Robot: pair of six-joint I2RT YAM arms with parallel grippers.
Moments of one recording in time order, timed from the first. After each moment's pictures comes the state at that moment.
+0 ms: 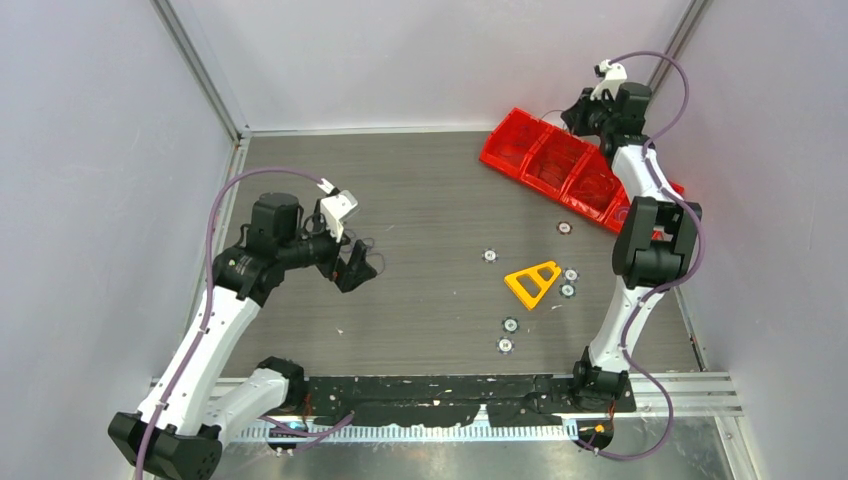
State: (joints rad) left arm -0.33 0.93 1.02 -0.74 0.57 0.24; right arm -0.15 2.01 1.69 0.03 -0.47 0.03
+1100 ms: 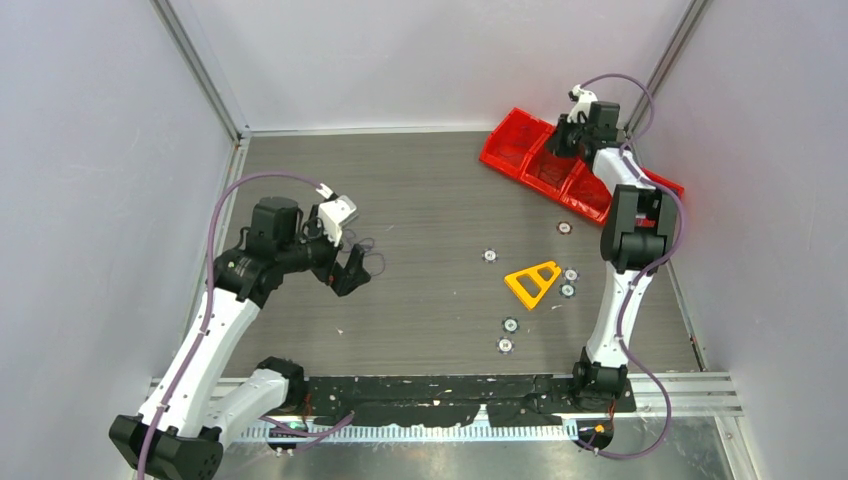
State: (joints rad) left arm -0.31 0.92 1.01 -0.79 0.52 0.27; right arm -0.12 2.19 1.74 -0.10 -0.40 0.03
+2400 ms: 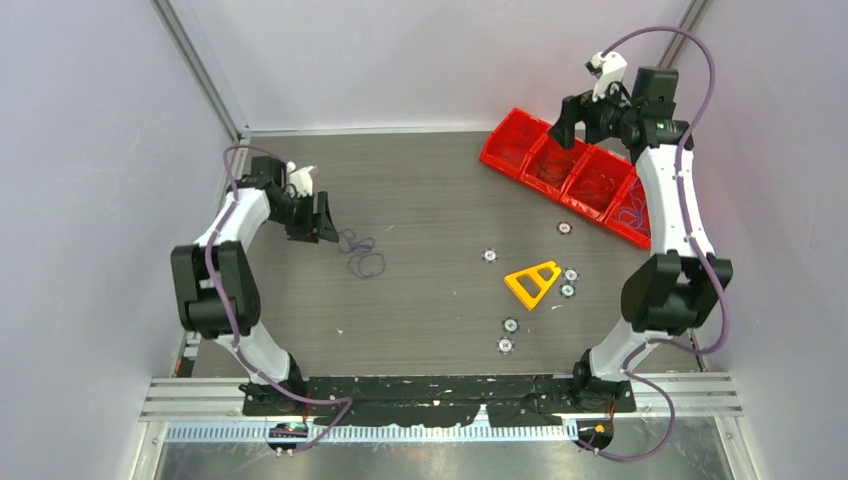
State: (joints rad) left arm 0.08 1.65 1.23 -0.80 0.52 0.10; right arm -0.13 1.74 1.79 -0.55 -0.56 -0.28
